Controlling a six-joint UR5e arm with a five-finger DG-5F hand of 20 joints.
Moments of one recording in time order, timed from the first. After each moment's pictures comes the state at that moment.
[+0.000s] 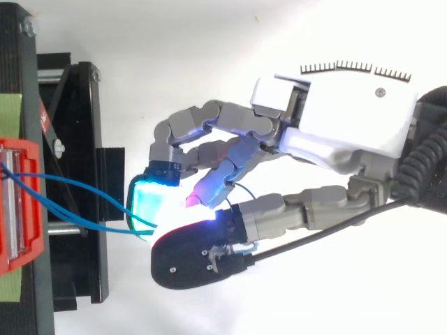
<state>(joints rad) 0.21 -2.19 -1.10 -3.24 -1.10 0.12</state>
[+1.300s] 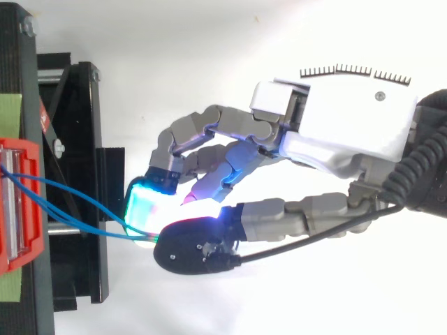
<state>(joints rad) 0.21 -2.19 -1.10 -3.24 -1.11 0.13</state>
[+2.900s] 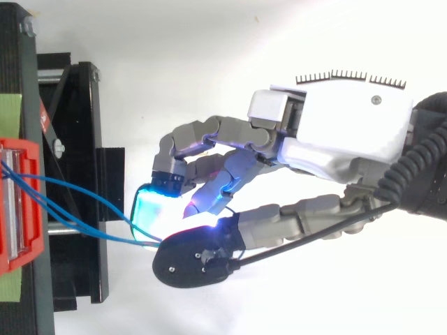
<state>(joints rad) 0.21 -2.19 -1.10 -3.24 -1.14 0.15</state>
